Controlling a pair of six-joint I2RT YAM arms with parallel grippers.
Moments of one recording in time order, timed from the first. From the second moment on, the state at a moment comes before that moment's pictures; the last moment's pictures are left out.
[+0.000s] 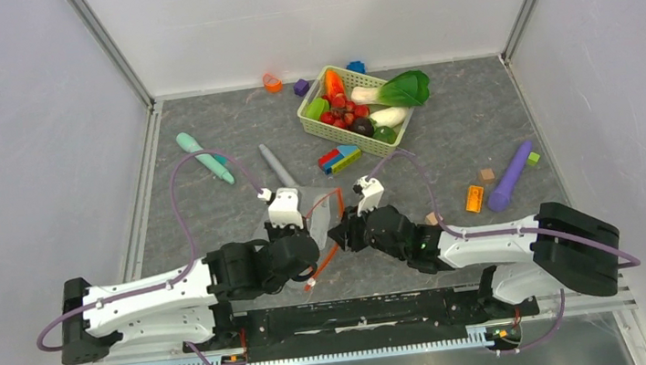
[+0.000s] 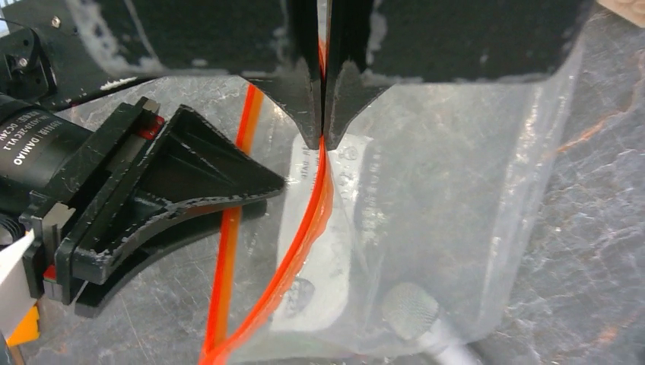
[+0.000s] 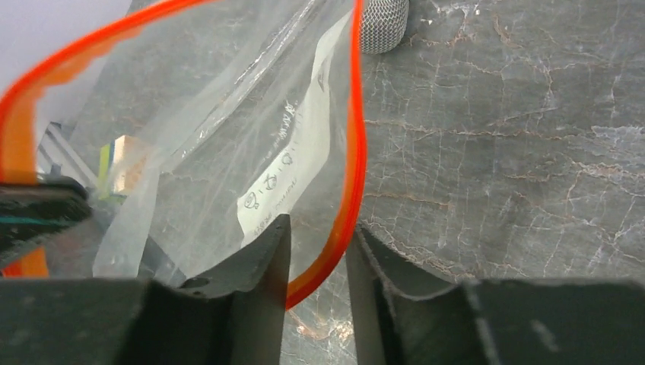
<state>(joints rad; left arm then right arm) -1.34 0.98 0.82 -0.66 -0.79 -0.89 1.11 1.33 0.50 0.45 0.29 0.68</state>
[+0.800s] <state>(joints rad) -1.29 0.90 0.93 -1.07 -1.02 -1.07 1.12 1.04 0.36 0.35 0.24 0.44</state>
